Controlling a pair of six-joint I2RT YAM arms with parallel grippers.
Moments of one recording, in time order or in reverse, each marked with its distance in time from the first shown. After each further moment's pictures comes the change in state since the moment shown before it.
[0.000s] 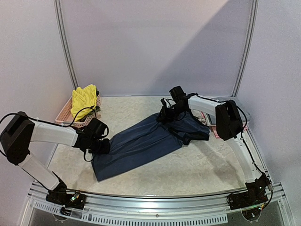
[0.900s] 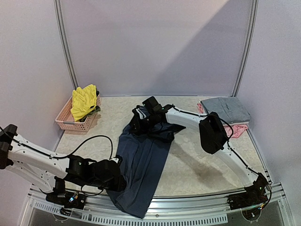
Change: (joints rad) left arm -0.769 -0.244 -0.163 -0.052 -0.051 -0.505; right arm 0.262 0.149 0.201 0.086 -0.095 0.106
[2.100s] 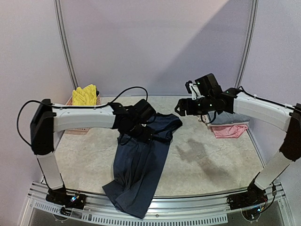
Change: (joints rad) left arm 0.381 0.569 0.922 -0.370 -0.133 0.690; right arm -0.123 -1.165 -1.105 0.045 0.607 -0.132
